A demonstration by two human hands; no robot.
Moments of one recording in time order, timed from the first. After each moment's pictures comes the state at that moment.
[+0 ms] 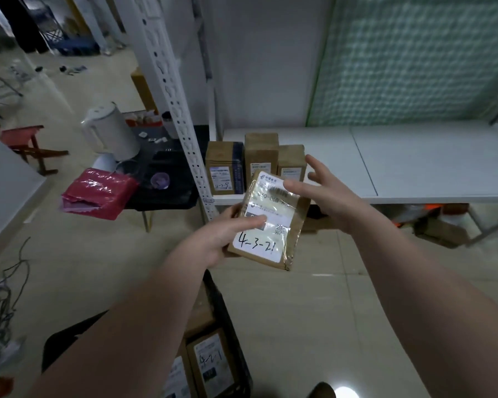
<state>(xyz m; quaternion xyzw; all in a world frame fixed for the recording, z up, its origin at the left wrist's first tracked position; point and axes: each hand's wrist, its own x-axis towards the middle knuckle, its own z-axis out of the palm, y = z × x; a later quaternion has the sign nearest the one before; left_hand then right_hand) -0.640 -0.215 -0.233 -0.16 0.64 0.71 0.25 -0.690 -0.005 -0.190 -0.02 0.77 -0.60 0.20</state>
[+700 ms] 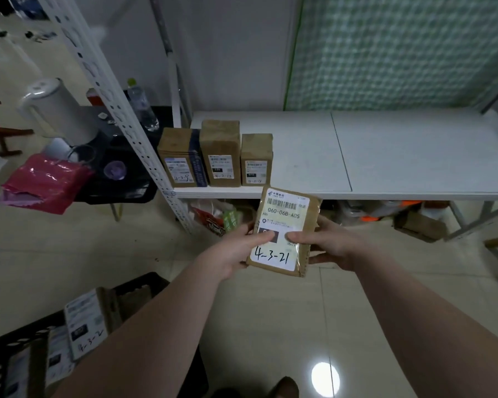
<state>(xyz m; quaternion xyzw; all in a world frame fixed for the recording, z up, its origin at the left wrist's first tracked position) -0.703 -0.069 -0.291 -0.21 0.68 0.64 0.31 -0.747 0.137 -0.309 0.09 0.72 -0.58 0.37</state>
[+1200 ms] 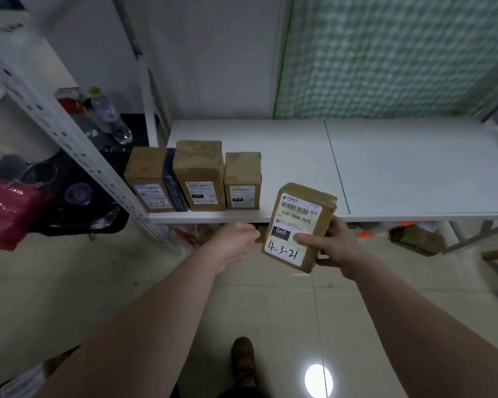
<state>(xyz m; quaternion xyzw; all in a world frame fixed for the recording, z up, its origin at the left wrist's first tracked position) -0.847 -0.064 -0.315 -0.21 0.75 0.55 0.30 -0.869 0.159 -0.359 0.21 0.72 -0.61 0.25</state>
